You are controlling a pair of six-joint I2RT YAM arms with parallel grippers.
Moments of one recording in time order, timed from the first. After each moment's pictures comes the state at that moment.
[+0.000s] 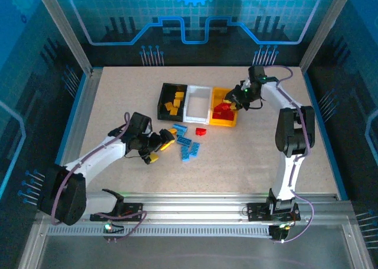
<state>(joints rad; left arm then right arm) -0.34 1.28 0.74 -0.55 0.43 -1.08 0.10 2.03 1.63 -0.76 -0.64 0.70</state>
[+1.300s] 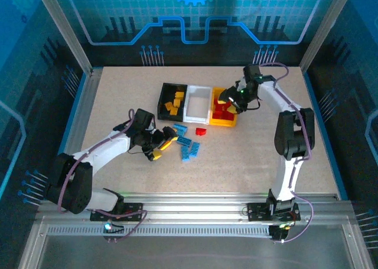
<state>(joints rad) -0.34 1.38 0.78 -0.50 0.46 -1.08 0.17 1.95 1.60 -0.85 -0.57 0.60</state>
